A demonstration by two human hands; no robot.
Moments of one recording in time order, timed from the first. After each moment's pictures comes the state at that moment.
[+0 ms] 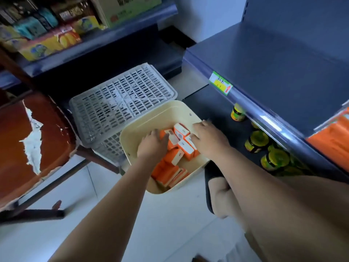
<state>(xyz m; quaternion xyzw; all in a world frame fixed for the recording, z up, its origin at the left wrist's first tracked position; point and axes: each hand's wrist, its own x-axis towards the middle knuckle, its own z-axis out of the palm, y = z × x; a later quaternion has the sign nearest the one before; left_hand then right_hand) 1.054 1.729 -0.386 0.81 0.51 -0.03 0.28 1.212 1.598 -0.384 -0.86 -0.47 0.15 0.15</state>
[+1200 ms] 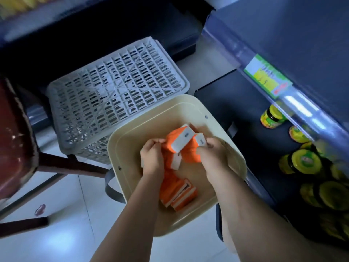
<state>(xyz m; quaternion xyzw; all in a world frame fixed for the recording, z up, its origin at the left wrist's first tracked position) 1.084 1.769 -0.519 0.43 0.62 0.28 0.60 1.211 1.673 -0.507 -0.80 -0.04 0.37 0.47</state>
